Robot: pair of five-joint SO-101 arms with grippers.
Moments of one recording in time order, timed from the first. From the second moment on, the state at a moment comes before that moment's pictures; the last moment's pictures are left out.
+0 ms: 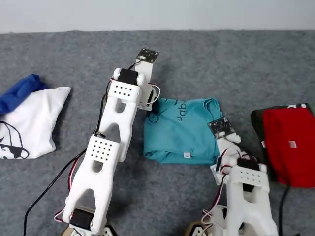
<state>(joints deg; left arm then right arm) 11.9 75.5 -82.0 99.4 5.0 10.1 -38.7 71.3 50.6 32.0</state>
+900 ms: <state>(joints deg) 11.8 76.4 -82.6 99.4 5.0 0.1 -19.1 58.6 35.2 22.8</state>
